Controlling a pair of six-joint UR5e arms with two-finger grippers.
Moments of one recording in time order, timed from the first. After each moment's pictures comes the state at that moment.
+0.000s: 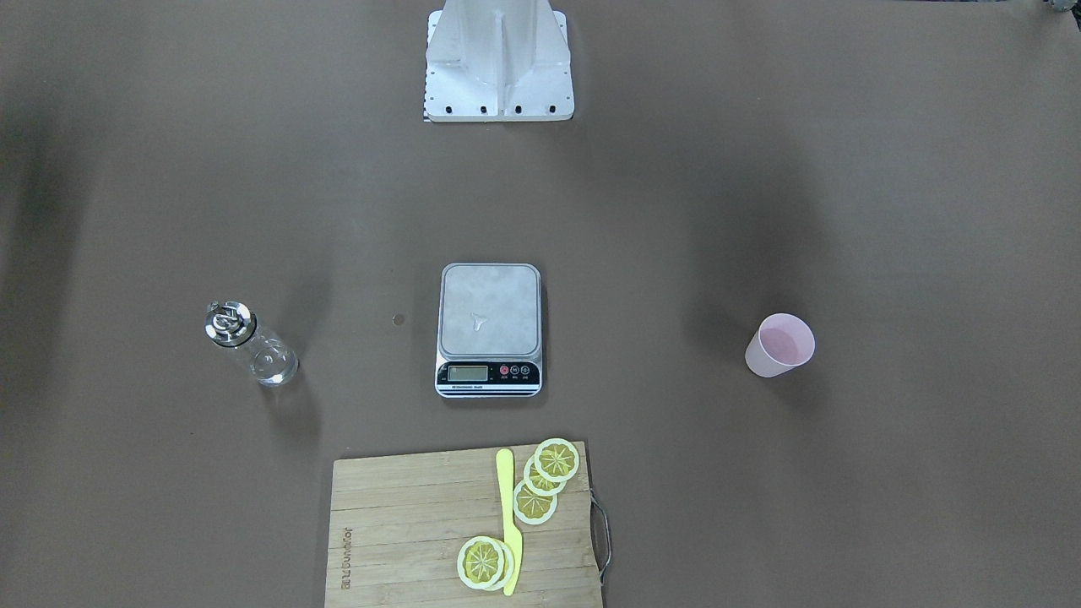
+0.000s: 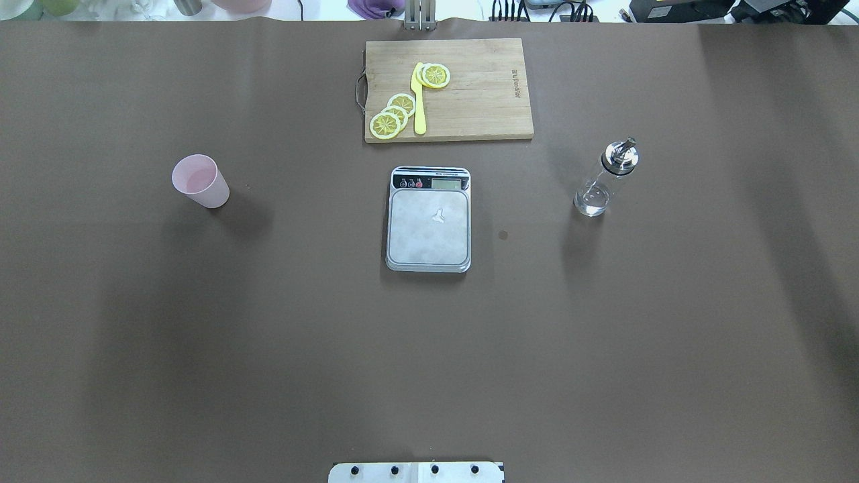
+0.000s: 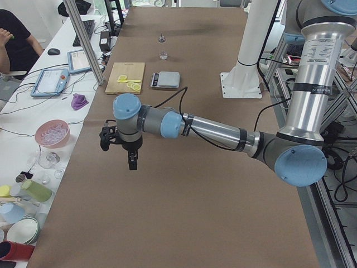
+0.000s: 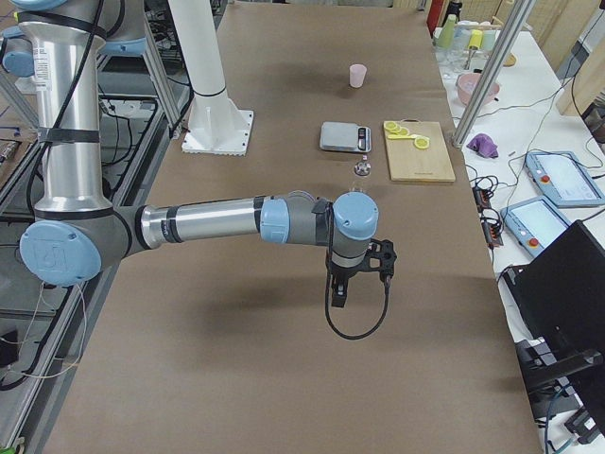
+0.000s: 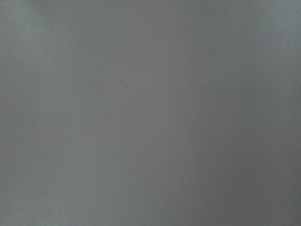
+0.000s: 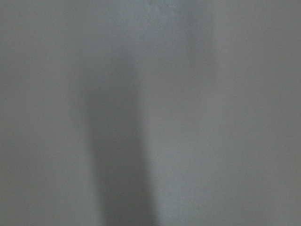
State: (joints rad) left arm -1.50 -1.74 -1.71 -1.53 -2.34 -0.42; right arm 1.58 -1.59 1.75 -1.74 2.41 0.04
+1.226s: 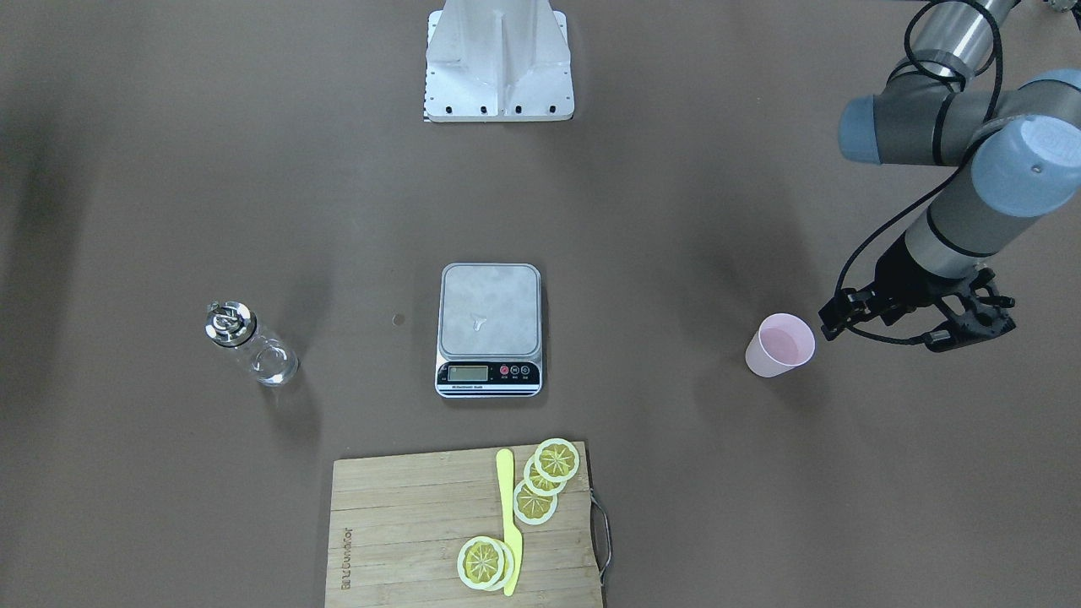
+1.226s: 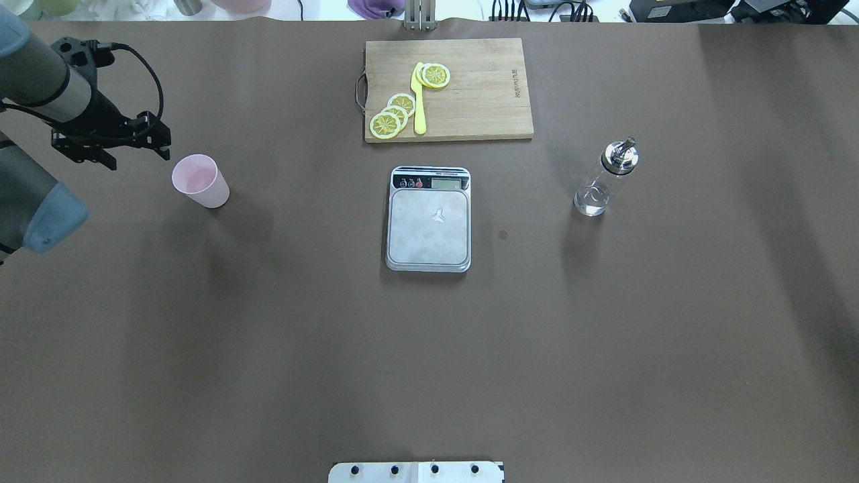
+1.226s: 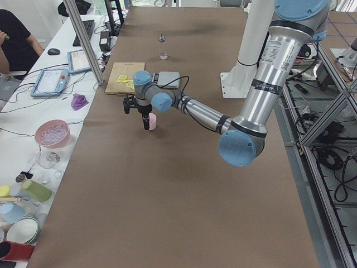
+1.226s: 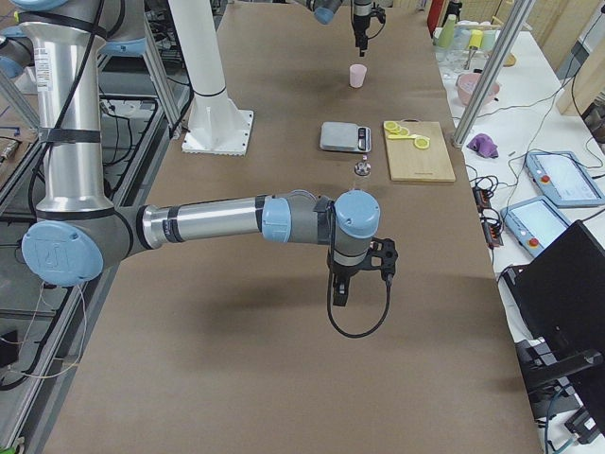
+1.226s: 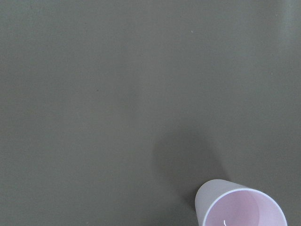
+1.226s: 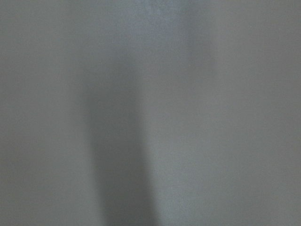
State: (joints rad) left arm -1.01 -1.91 -1.62 -1.76 -2.16 -0.99; right arm 1.57 -1.58 1.74 -1.74 2.41 0.05
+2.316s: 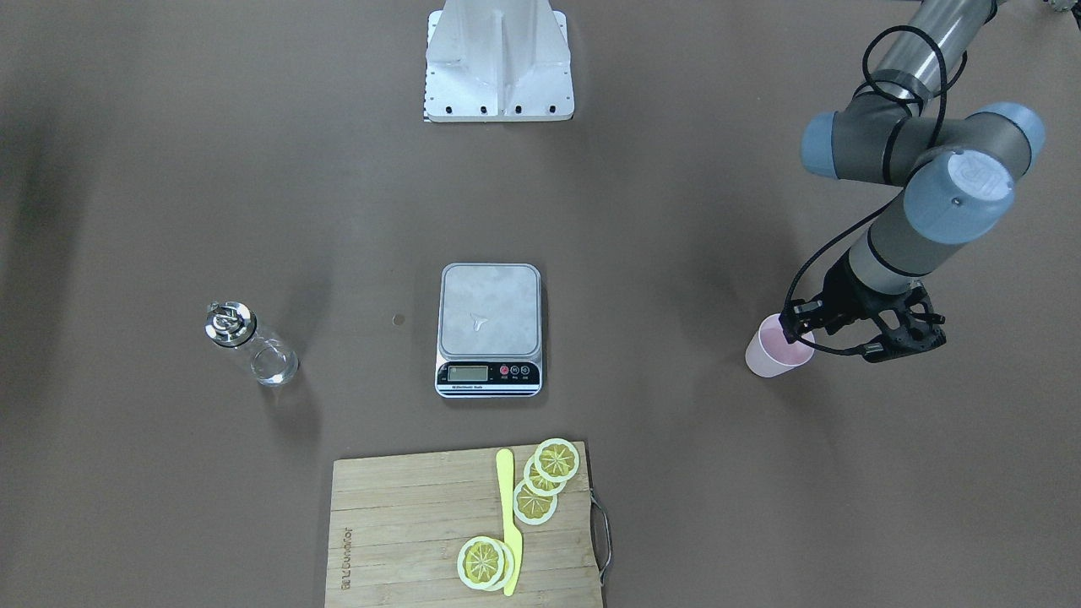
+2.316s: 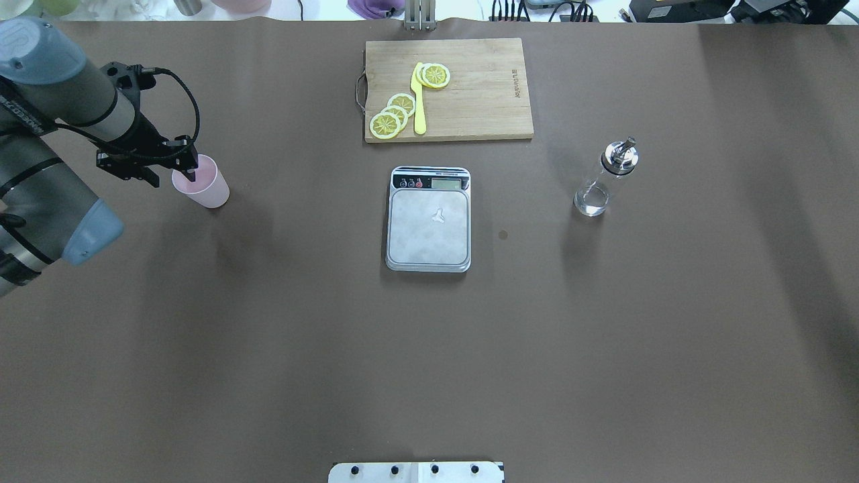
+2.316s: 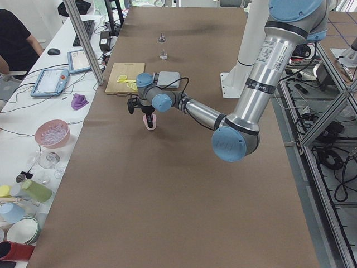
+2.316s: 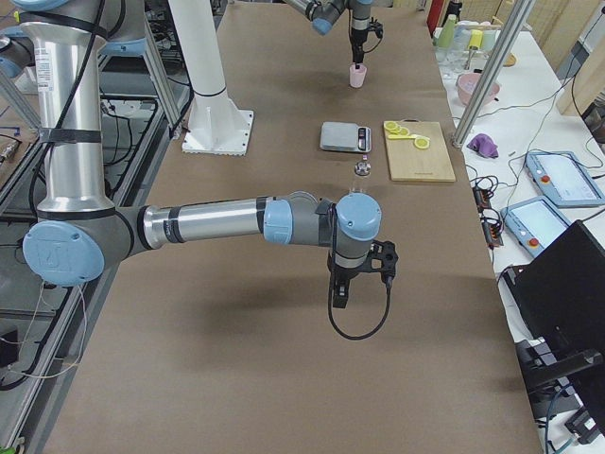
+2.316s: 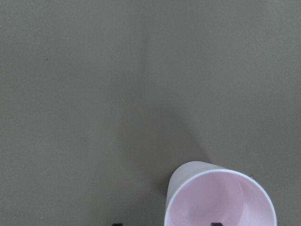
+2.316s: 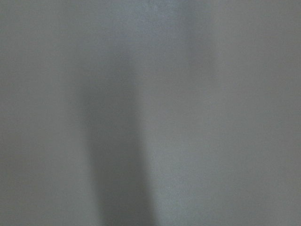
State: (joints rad) left arm -0.95 -1.95 -1.56 -1.79 -2.16 -1.01; right arm 1.57 -1.58 1.73 -1.74 2.40 0.05
